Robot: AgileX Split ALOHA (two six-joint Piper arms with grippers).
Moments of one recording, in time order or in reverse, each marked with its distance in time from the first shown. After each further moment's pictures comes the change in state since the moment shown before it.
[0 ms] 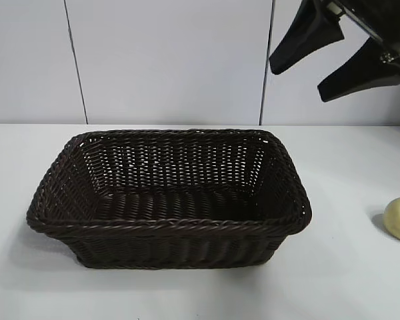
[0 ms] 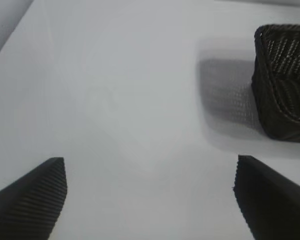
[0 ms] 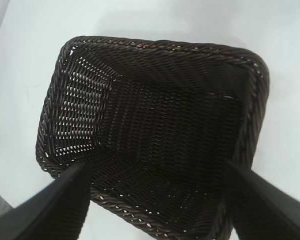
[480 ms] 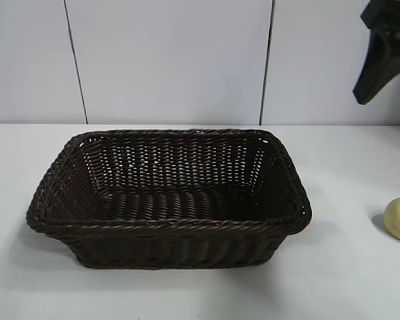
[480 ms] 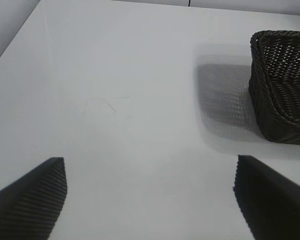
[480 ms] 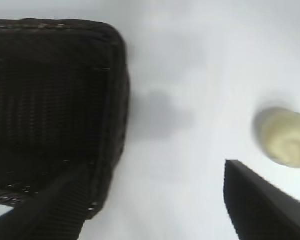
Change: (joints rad) left arm -0.006 0.000 0.000 -0.001 0.000 0.000; right arm -0.148 0.000 -0.040 -0.433 0.135 0.308
